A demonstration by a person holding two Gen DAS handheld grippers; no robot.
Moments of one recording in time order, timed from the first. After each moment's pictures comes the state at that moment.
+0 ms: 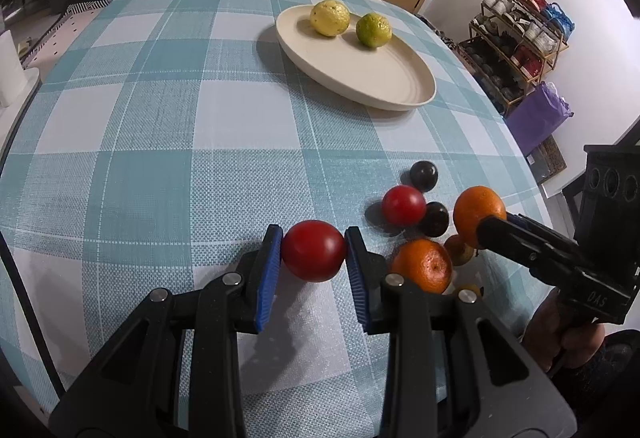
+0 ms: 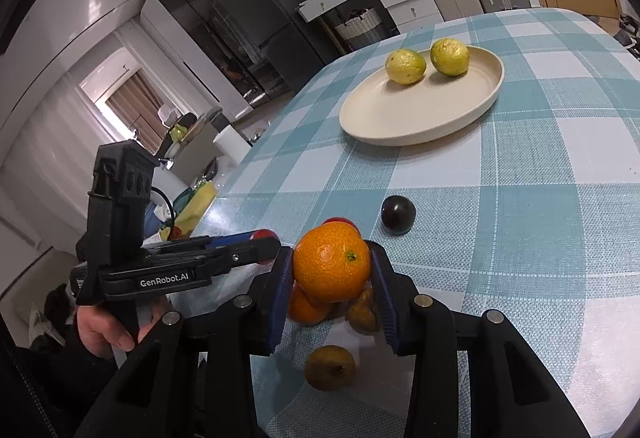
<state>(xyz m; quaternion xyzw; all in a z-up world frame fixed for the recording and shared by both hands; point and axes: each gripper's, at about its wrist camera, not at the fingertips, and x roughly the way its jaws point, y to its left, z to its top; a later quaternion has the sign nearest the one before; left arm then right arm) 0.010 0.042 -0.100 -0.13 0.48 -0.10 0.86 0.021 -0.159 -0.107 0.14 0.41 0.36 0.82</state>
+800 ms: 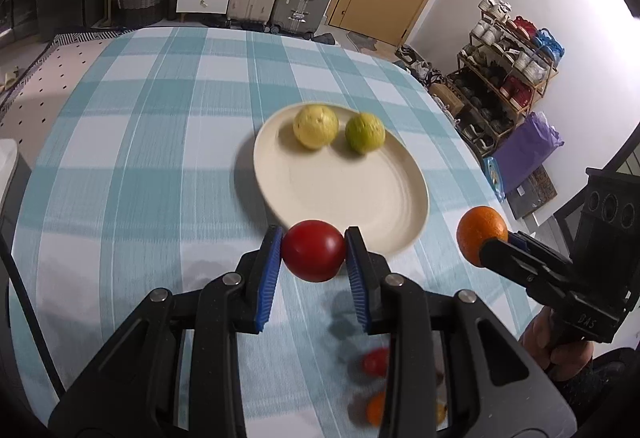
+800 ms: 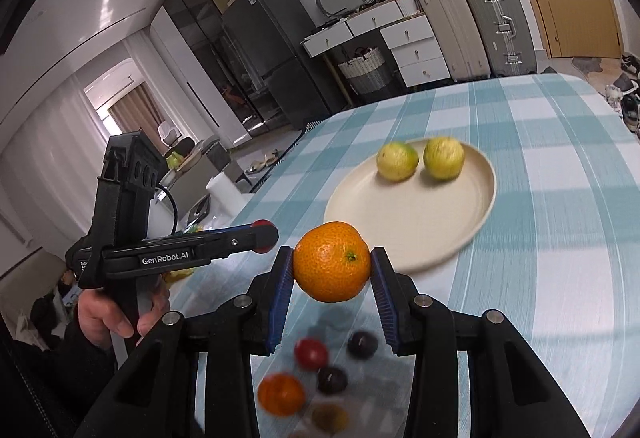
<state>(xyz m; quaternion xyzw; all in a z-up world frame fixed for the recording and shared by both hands) 0.126 0.050 -0.037 -0.13 0.43 -0.12 0.88 0.089 -0.169 -0.051 0.12 0.35 0.36 0.86</state>
